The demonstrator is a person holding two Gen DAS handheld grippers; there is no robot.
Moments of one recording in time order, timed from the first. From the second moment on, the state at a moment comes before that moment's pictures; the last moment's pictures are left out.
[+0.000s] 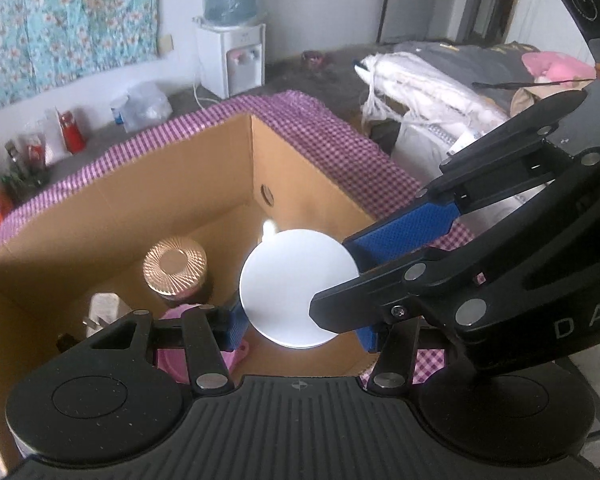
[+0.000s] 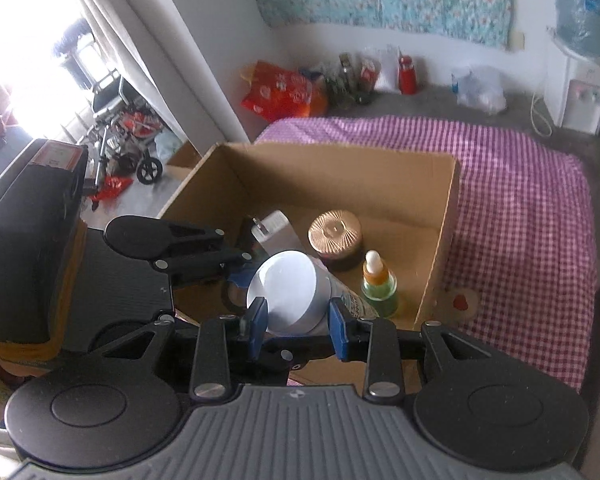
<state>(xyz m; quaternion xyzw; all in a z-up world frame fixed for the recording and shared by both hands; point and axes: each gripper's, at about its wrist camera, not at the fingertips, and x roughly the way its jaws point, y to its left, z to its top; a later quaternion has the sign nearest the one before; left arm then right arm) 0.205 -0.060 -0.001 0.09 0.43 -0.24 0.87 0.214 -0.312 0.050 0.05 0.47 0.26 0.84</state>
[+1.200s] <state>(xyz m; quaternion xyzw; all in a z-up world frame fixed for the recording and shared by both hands) 0.140 -0.038 0.057 0.04 0.39 -0.14 0.91 0.150 -0.337 0.076 0.17 0.39 0.20 0.88</state>
